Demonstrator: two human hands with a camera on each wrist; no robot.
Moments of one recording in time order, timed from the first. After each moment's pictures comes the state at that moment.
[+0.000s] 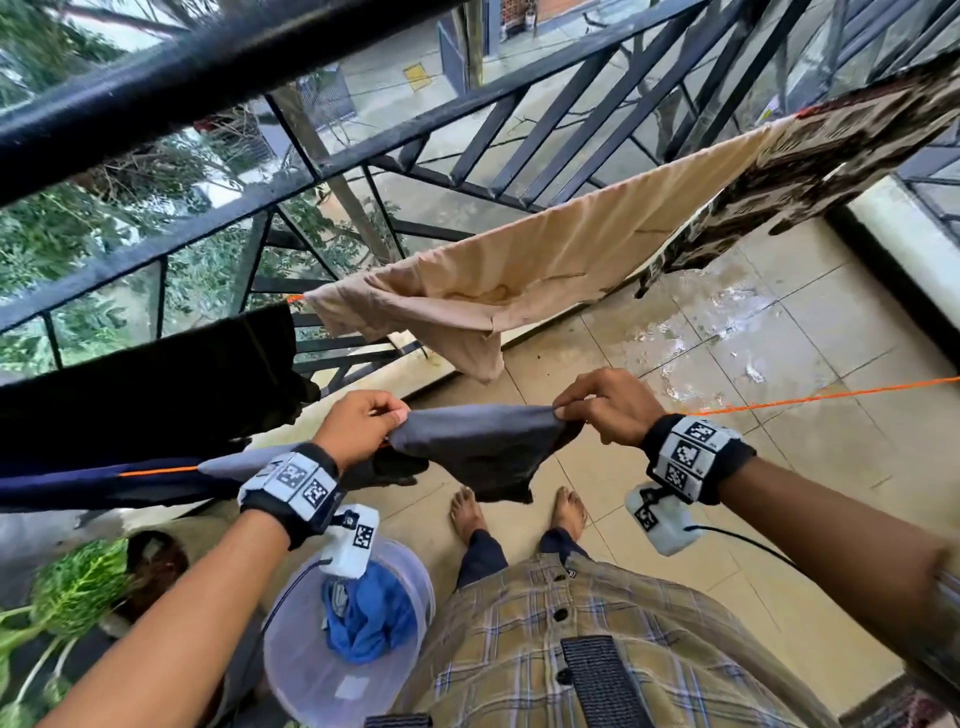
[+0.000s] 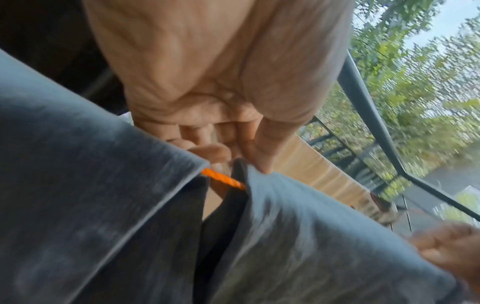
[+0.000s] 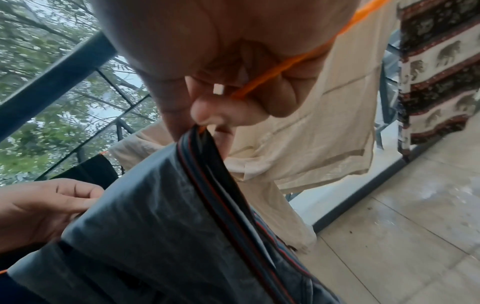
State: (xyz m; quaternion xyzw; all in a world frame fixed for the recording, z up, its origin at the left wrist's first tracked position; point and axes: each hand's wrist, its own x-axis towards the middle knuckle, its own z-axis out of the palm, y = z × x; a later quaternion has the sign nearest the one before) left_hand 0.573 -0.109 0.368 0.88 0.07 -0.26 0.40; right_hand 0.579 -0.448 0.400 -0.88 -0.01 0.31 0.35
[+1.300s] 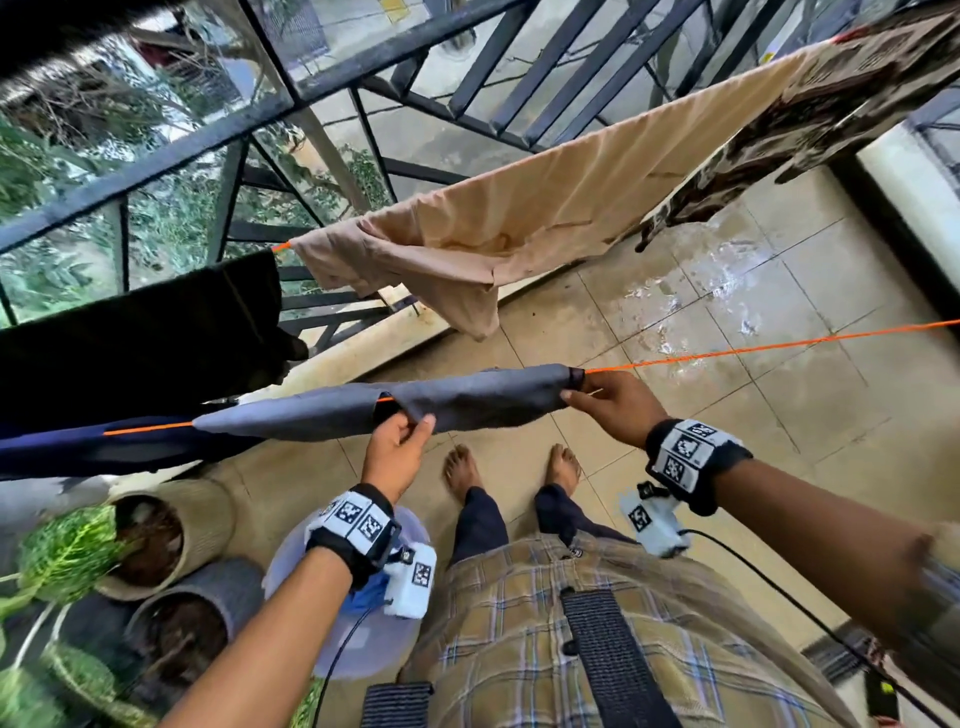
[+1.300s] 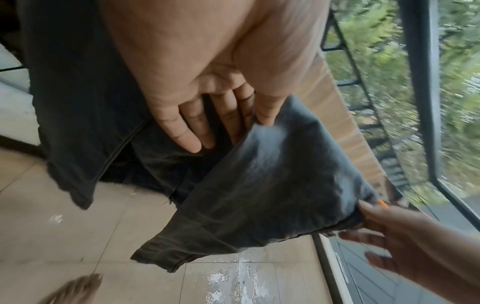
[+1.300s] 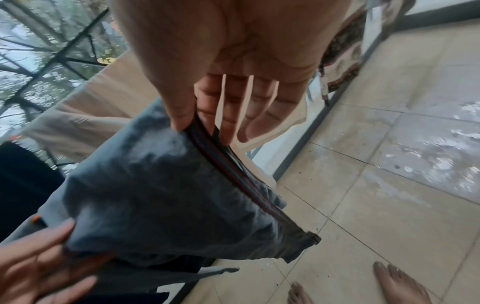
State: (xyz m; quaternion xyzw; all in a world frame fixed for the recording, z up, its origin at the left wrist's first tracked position) left_hand 0.486 -0.150 0.309 0.73 0.29 -0.22 0.58; right_hand 0.528 -0.448 0.341 -0.87 0.12 0.31 0.38
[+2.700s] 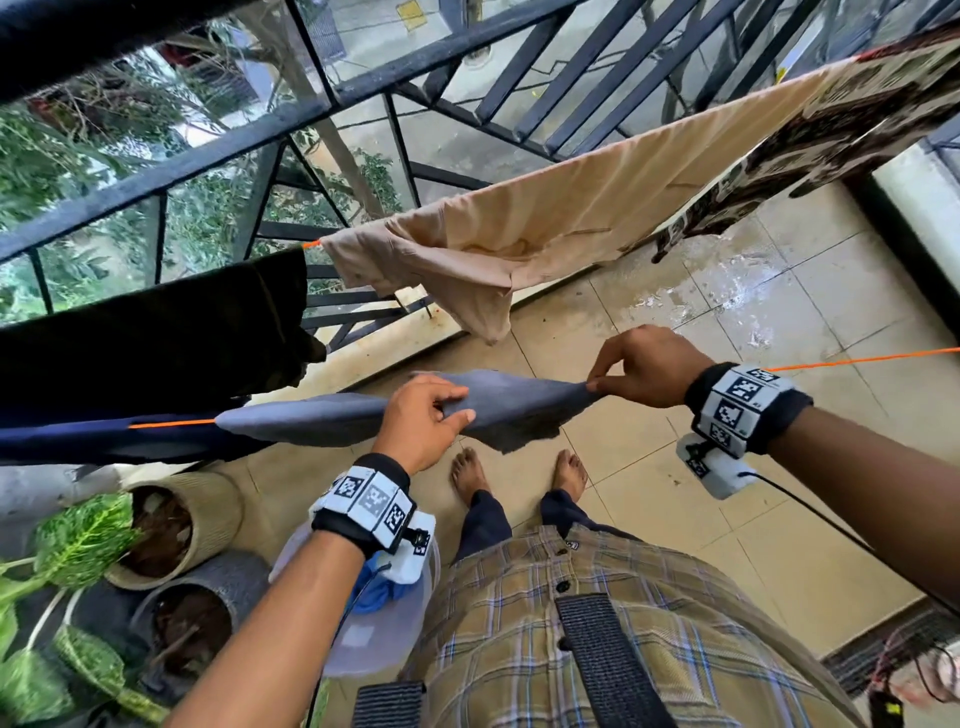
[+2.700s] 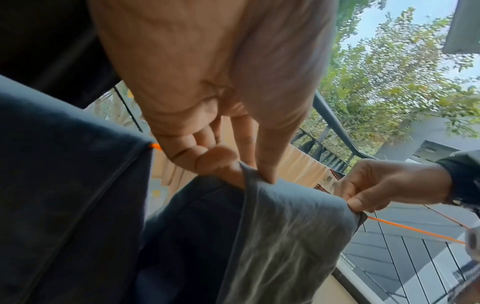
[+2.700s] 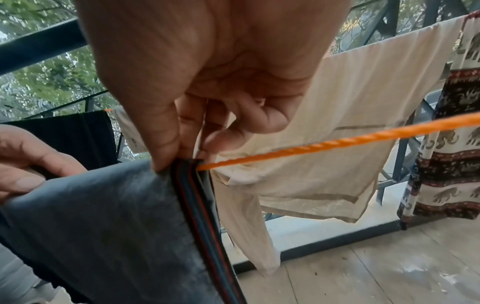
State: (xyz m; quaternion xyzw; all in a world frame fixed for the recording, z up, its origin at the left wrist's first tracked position) left_hand 0.523 -0.150 0.371 0.89 0.06 -0.22 0.38; right_hand 0.588 -0.454 0.400 -0.93 -0.15 0.30 0.14
